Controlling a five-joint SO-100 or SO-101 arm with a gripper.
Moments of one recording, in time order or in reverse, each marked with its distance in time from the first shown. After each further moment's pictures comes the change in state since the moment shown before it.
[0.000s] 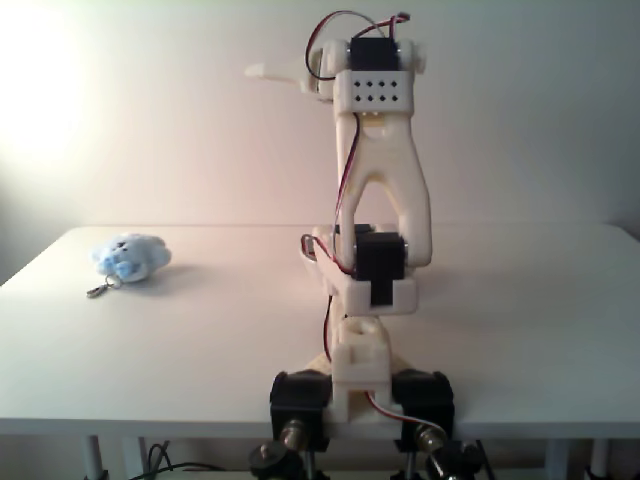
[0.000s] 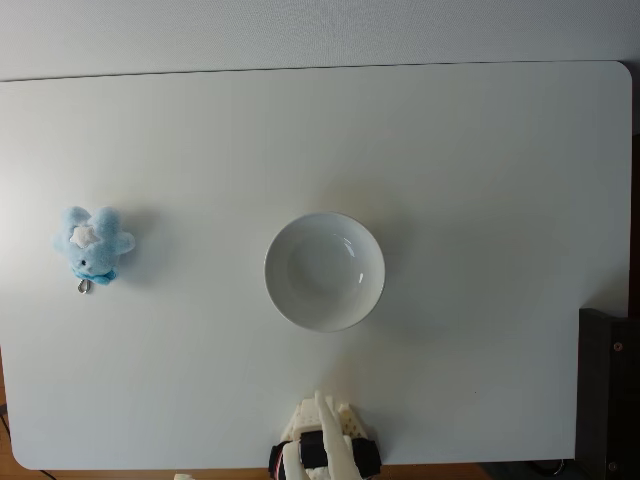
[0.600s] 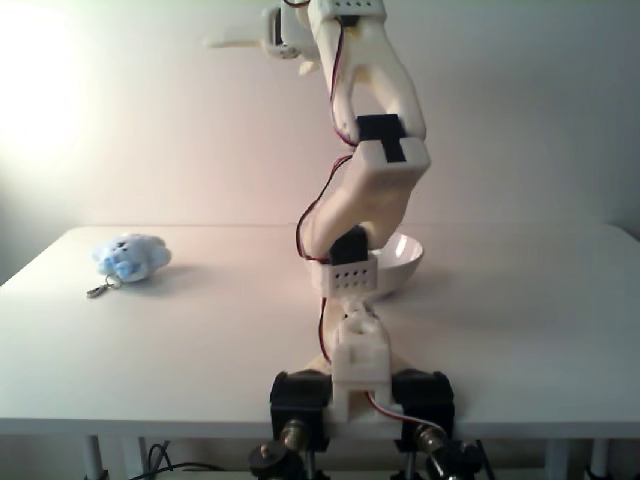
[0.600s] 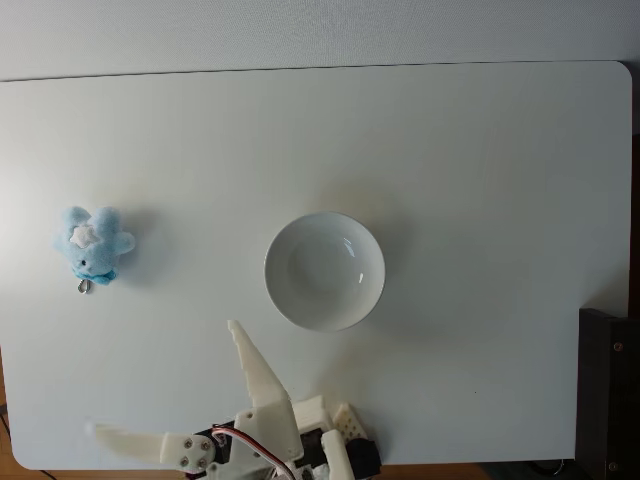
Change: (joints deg) arm -16.0 -45.4 -31.4 0.0 0.0
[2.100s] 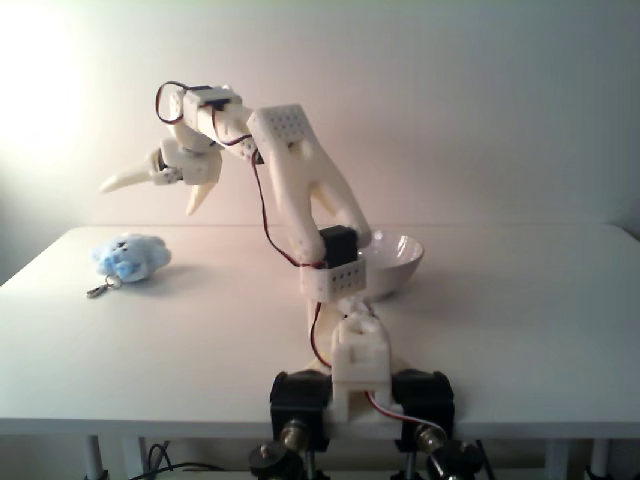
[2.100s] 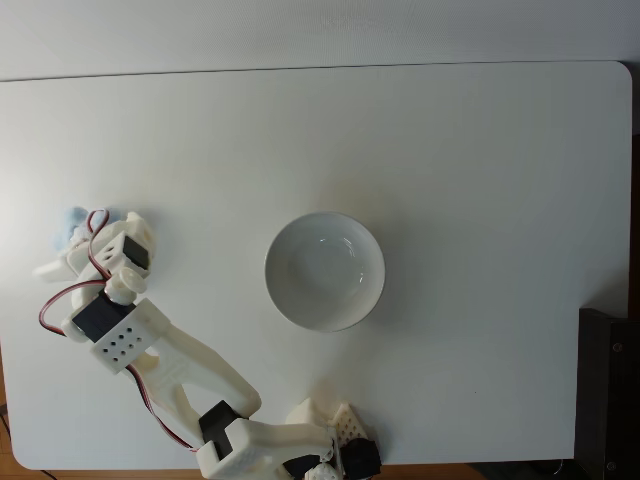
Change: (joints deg) arm -17.4 -80.2 -43.3 -9.8 -8.4
